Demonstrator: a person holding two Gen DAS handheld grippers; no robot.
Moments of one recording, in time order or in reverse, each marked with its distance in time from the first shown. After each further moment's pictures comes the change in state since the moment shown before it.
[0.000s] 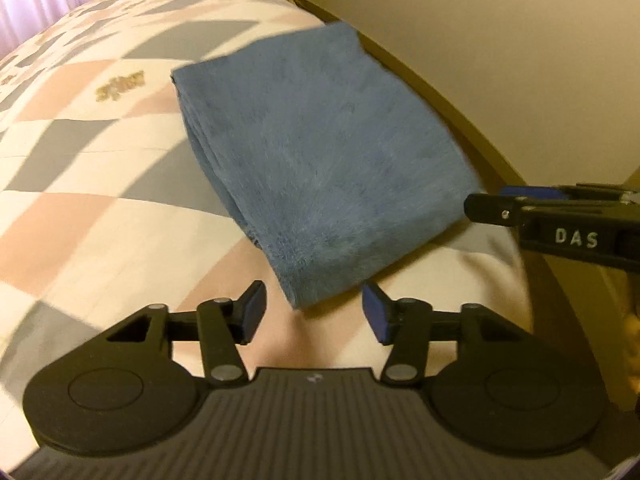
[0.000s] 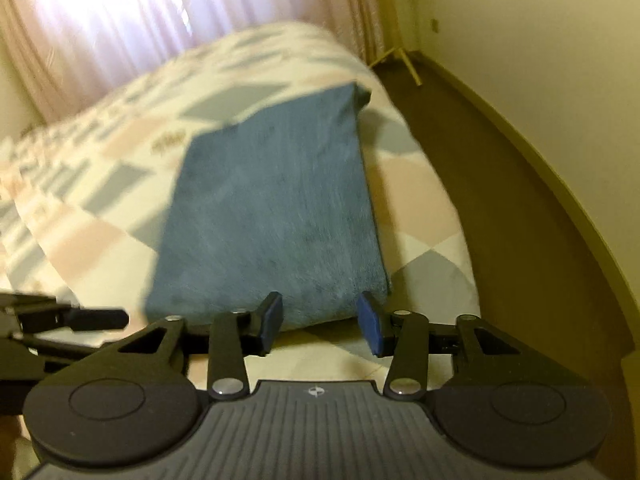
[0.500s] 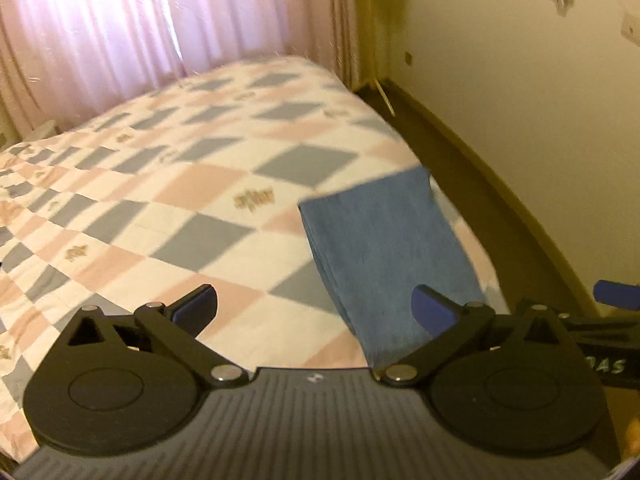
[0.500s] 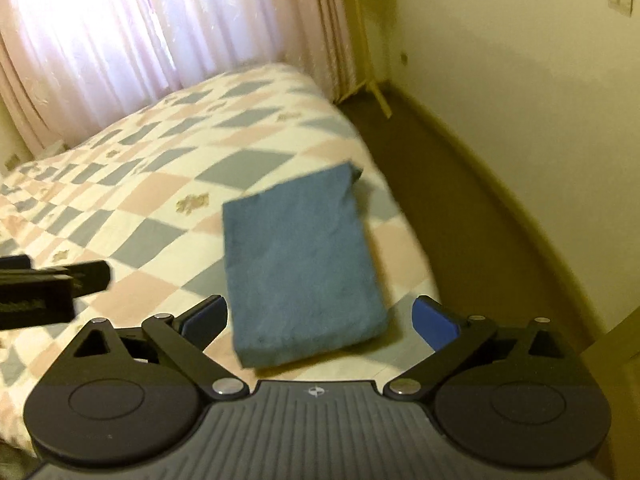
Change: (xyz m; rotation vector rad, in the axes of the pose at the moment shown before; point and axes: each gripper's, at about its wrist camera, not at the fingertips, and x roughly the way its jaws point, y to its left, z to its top) left arm -0.192 0.001 0.059 -0.103 -0.214 0.240; right arm -0.141 0.073 0.063 0.013 -0.060 -0.118
